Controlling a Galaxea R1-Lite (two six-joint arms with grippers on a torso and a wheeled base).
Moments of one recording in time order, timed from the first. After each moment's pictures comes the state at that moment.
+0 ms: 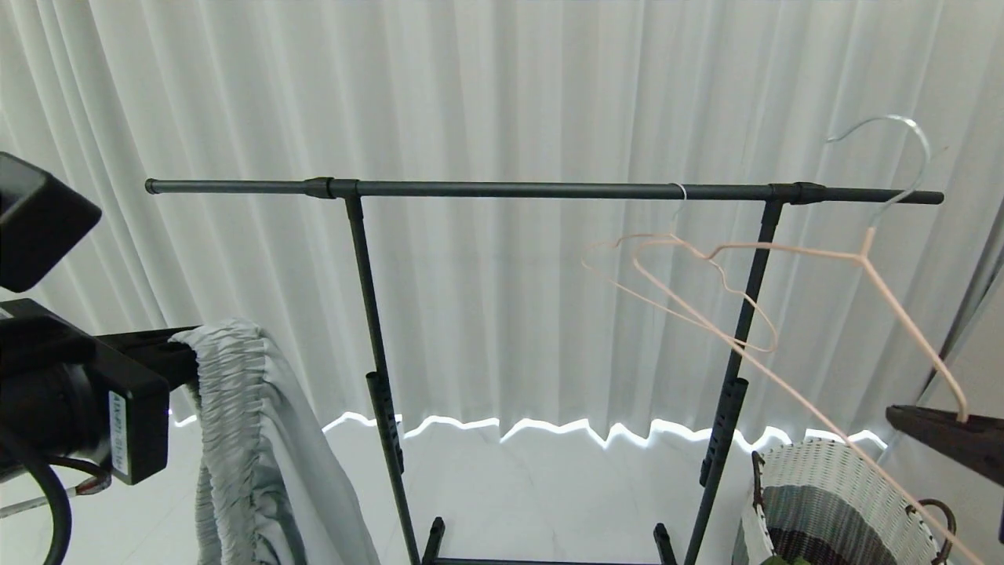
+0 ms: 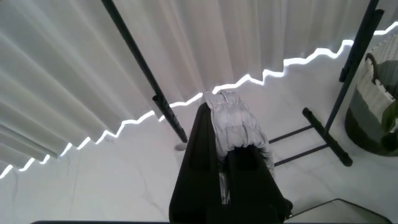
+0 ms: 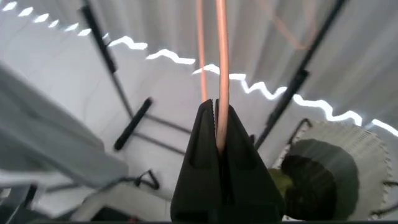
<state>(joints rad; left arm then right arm) -0.56 1.05 -0.86 0.17 0.25 0.16 0.78 0.96 -0.67 0.10 -0.26 0.18</state>
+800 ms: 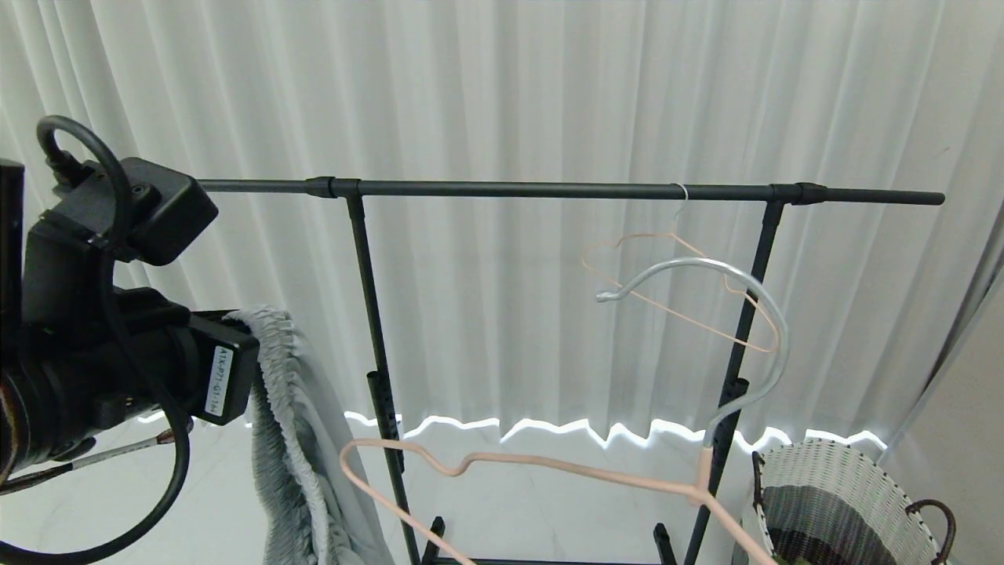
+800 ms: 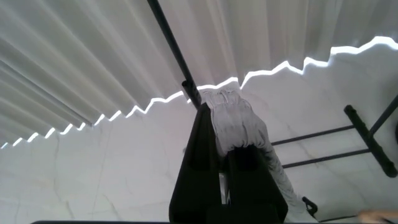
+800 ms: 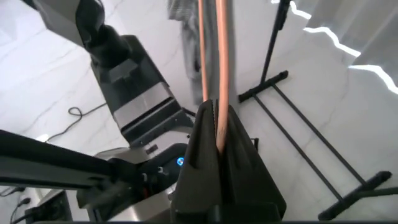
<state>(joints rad) -0.55 1.21 -0.92 0.15 0.42 0.14 1.51 1.05 -0.63 0.02 -0.26 0.43</state>
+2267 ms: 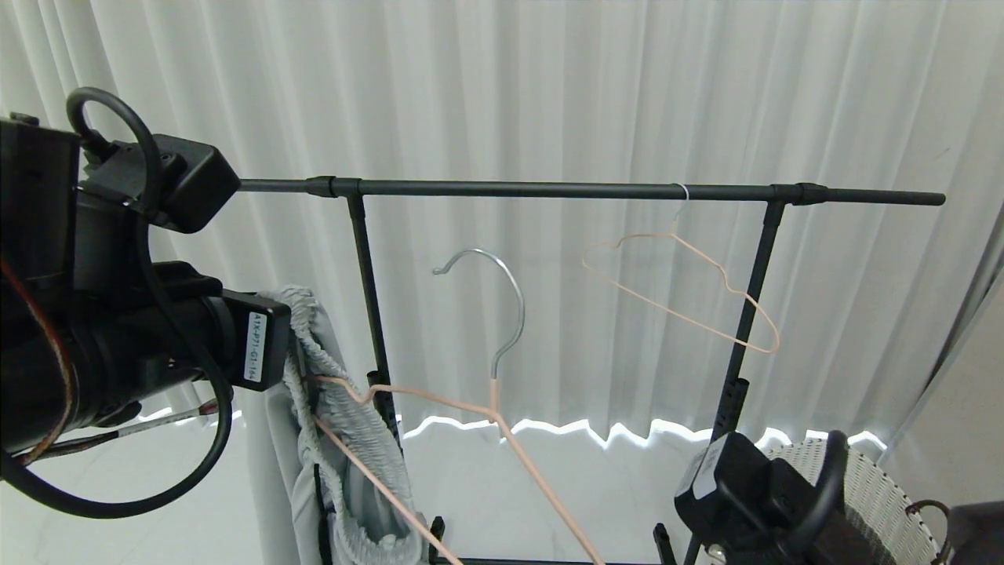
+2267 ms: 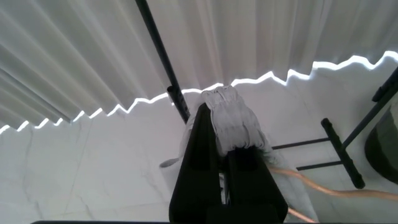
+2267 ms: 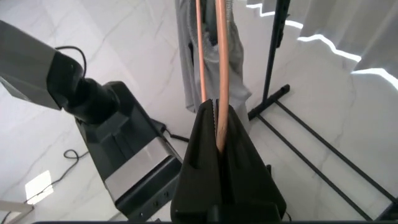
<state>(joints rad) -0.56 1.27 -0.99 0.15 0.42 0.04 1.40 1.48 -0.66 -0.42 -0.26 0.47</state>
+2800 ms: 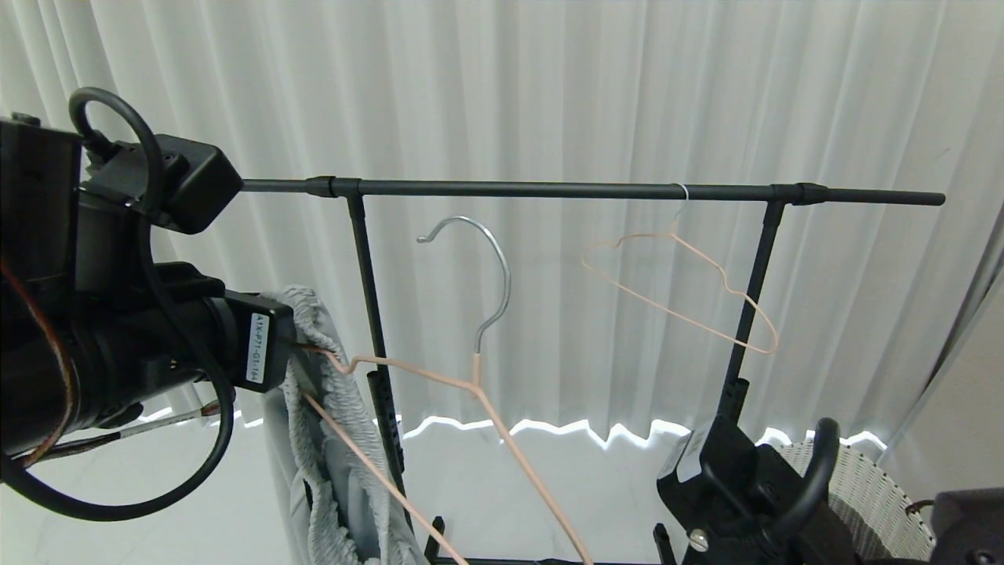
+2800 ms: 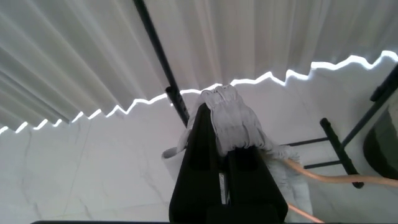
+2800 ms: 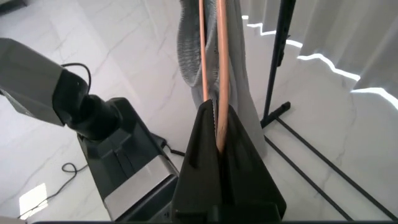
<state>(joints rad) -0.58 1.27 -0.98 0.15 0.42 0.04 1.39 1.52 -0.66 -0.53 -0.27 0.42</state>
